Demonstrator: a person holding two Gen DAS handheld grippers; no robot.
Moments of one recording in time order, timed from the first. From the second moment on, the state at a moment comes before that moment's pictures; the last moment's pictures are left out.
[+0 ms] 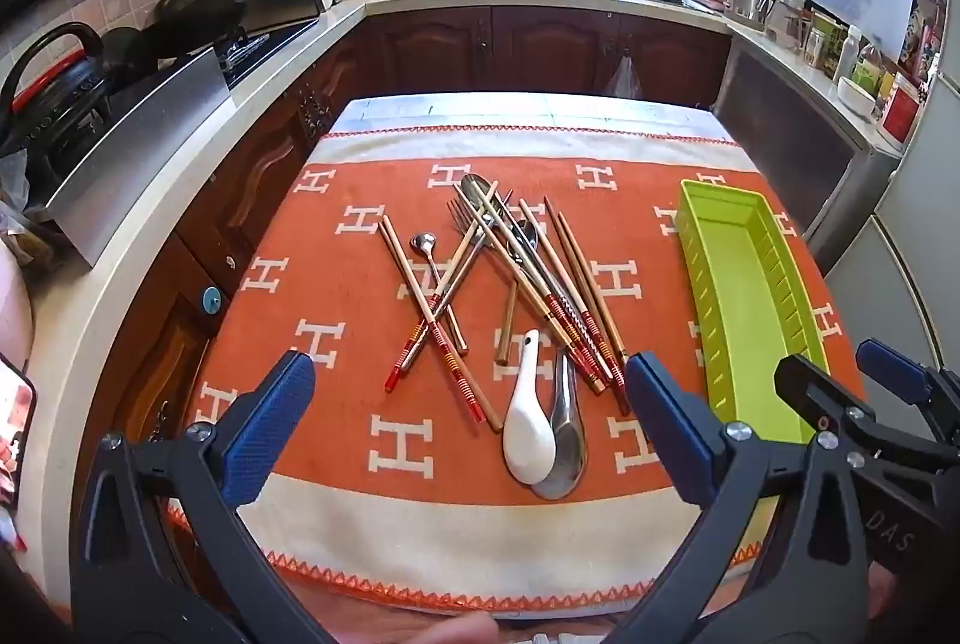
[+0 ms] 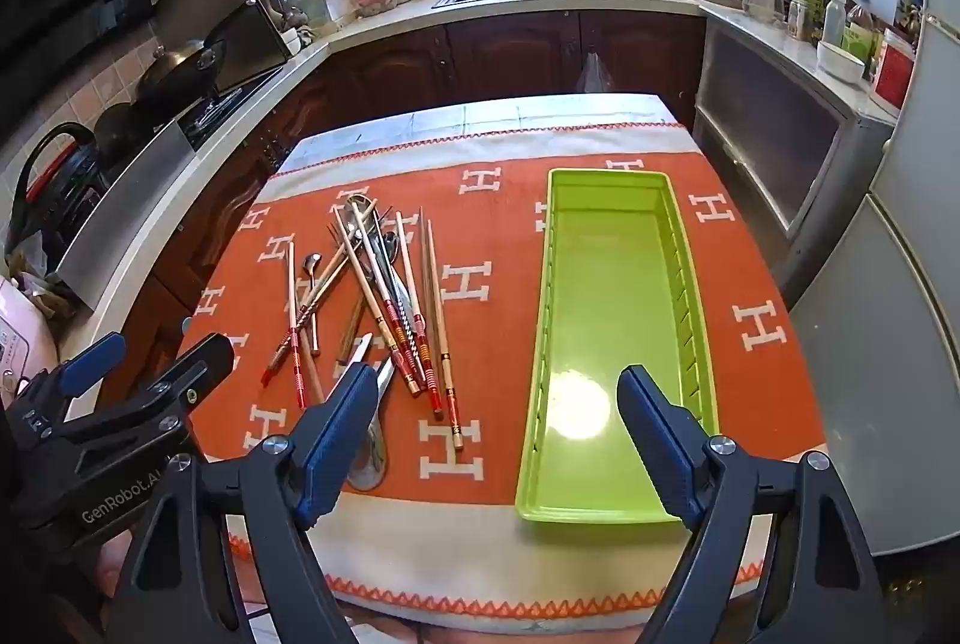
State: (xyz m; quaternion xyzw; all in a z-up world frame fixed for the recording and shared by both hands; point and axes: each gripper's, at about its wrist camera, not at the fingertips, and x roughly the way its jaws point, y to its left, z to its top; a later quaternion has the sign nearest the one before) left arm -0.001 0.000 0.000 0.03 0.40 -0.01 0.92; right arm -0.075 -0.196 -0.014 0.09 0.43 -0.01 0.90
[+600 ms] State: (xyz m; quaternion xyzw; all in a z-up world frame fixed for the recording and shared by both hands) left arm 0.010 0.000 -0.016 0.02 0.43 -0.01 0.90; right arm -0.072 -0.195 -0.021 0.09 0.45 -0.01 0.89
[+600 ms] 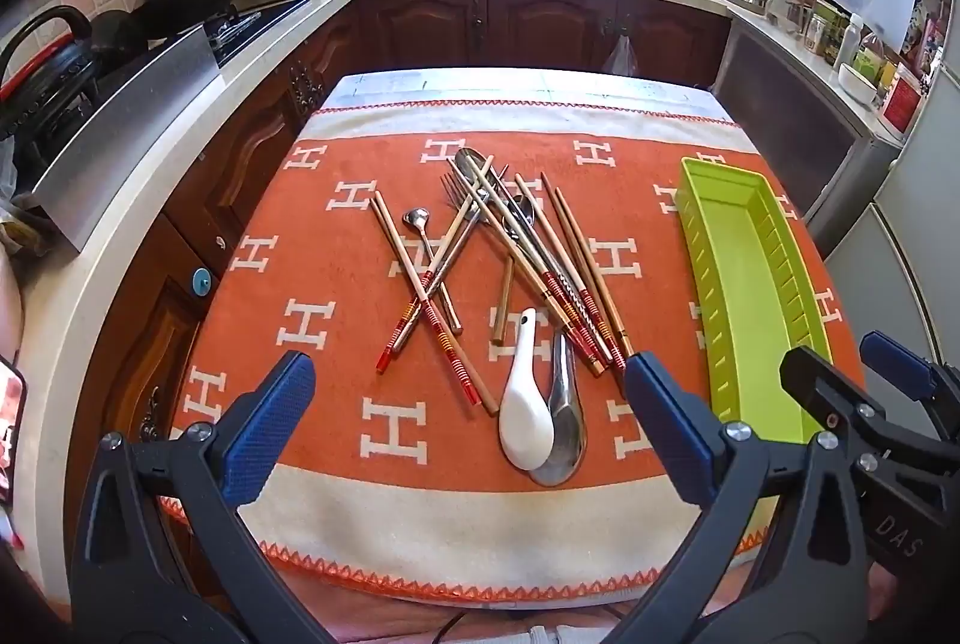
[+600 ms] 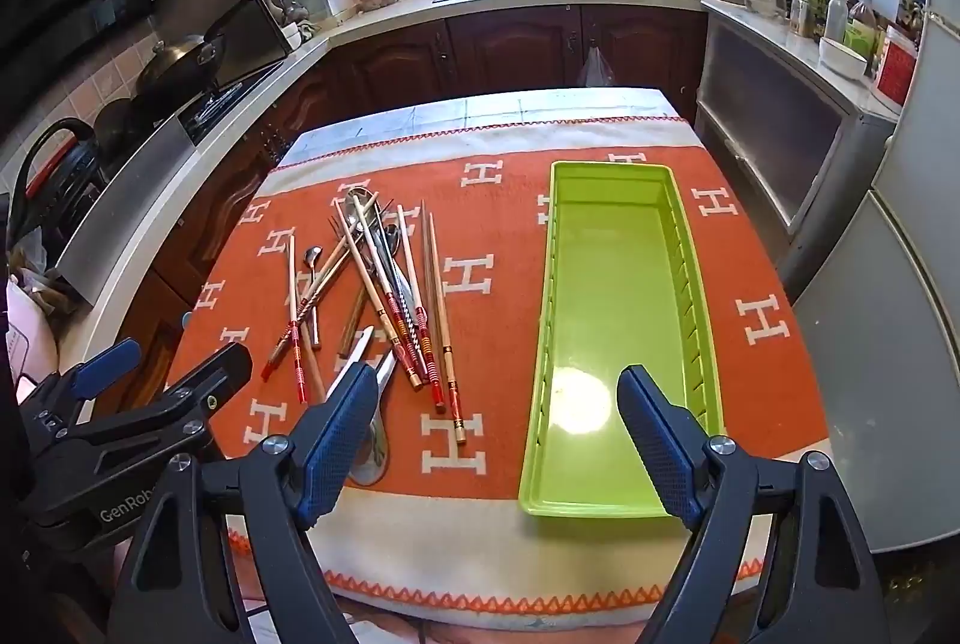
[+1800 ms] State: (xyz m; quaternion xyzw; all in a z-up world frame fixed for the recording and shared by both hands) left arm 0.003 -0.002 -0.007 0.02 0.42 -0.02 0.91; right arm -0.067 -0.194 -0.028 0.11 0.46 -0.01 0.88
